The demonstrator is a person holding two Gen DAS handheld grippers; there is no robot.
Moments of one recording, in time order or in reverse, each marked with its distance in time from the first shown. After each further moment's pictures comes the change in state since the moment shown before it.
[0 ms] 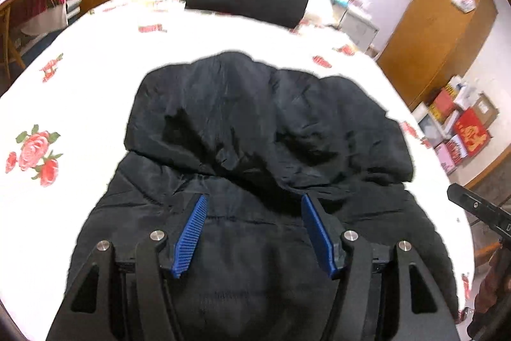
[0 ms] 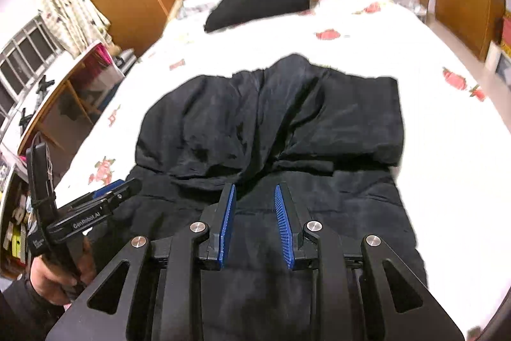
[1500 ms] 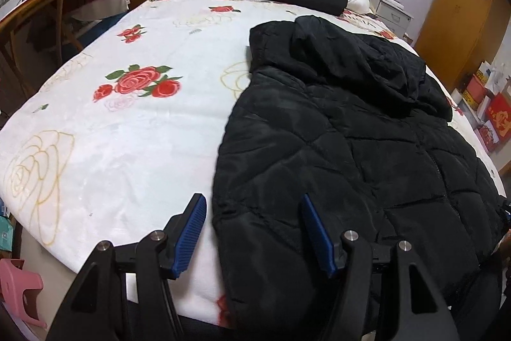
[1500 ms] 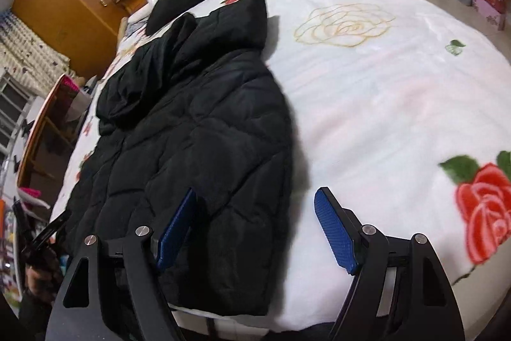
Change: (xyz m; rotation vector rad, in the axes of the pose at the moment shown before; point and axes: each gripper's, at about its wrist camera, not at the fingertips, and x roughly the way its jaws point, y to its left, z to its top) left arm -0.066 0.099 -0.116 -0.003 0.042 0.206; right arm -0.050 -0.117 -0.141 0.303 0.060 -0.032
